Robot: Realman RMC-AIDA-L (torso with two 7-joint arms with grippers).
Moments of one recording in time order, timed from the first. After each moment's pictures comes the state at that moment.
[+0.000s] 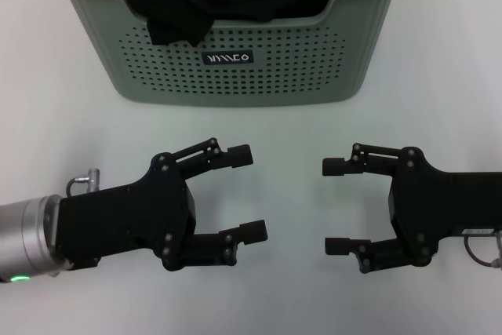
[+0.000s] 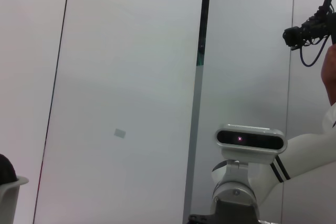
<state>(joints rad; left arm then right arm) -0.37 -2.08 0.96 0.42 1.59 1.90 -0.90 0.36 2.02 -1.37 -0.76 1.77 1.69 -2.14</state>
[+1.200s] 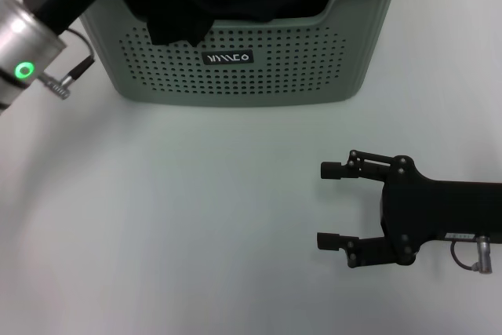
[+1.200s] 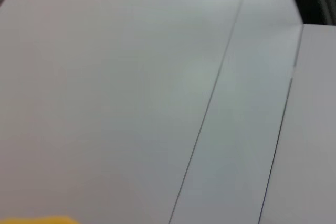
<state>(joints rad) -0.55 -2.10 0.87 0.42 1.06 1.52 -1.21 0.39 2.03 -1.37 -0.60 1.78 1.62 -2.22</state>
